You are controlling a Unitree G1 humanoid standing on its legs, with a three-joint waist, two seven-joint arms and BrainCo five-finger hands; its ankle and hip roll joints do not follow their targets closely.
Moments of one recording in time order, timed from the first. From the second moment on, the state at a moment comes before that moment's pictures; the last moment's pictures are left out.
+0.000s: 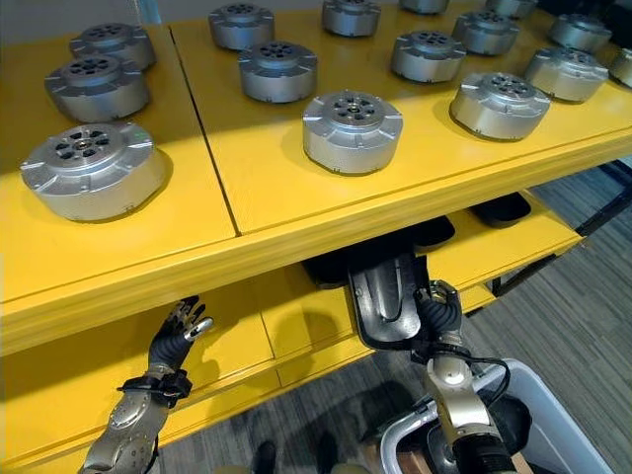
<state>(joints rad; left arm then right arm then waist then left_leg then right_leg) 0.14 0.35 -0.19 0.12 -0.67 -0.18 0.06 -0.09 -0.41 0.09 0.33 0.22 -0.13 -0.40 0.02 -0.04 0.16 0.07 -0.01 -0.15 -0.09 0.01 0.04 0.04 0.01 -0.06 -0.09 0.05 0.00</state>
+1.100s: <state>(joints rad) 0.08 0.45 -0.23 0.14 -0.70 -0.16 0.05 -0.11 -0.36 0.09 0.33 0.26 -0.16 -0.40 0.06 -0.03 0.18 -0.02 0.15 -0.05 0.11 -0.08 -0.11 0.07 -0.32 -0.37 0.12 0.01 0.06</state>
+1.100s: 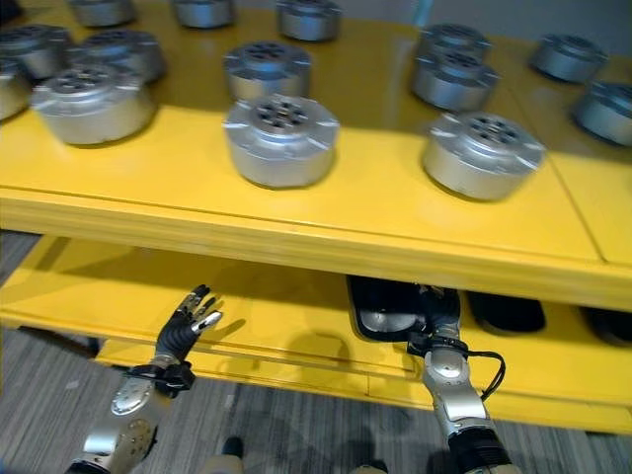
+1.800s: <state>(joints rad) 0.06 0.45 -0.34 0.14 -0.70 -0.16 0.05 -0.55 -0.23 0.29 0.83 0.37 -0.13 -0.42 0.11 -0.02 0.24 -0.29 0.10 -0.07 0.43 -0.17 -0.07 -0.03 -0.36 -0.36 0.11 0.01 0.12</state>
